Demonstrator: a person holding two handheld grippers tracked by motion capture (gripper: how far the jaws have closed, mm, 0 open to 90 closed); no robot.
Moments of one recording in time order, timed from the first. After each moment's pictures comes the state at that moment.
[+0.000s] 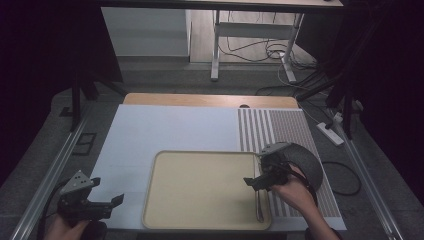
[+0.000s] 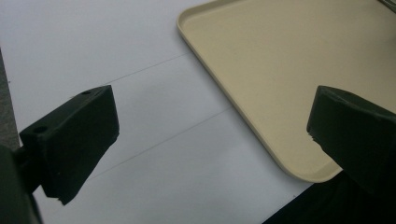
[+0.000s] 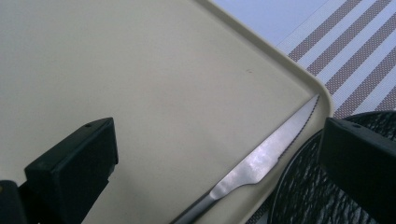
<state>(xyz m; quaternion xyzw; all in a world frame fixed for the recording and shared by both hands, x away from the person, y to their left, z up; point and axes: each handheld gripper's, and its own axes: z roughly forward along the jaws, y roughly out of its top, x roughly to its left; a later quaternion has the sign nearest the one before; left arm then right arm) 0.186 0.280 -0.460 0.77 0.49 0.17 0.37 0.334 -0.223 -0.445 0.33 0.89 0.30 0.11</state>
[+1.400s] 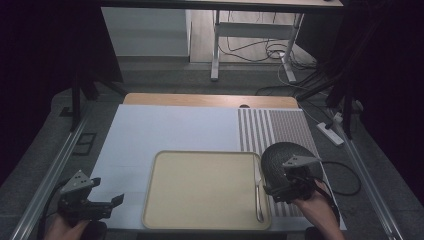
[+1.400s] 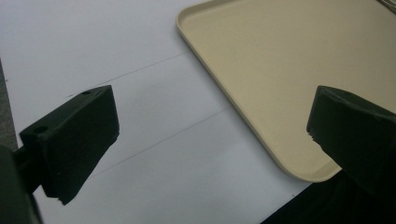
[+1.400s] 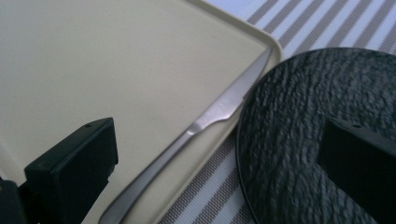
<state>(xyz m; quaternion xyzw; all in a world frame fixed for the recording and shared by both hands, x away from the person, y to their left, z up) 0.187 0.280 -0.460 0.77 0.49 0.16 0.37 0.296 -0.278 -0.441 0.38 0.86 0.32 0.14</state>
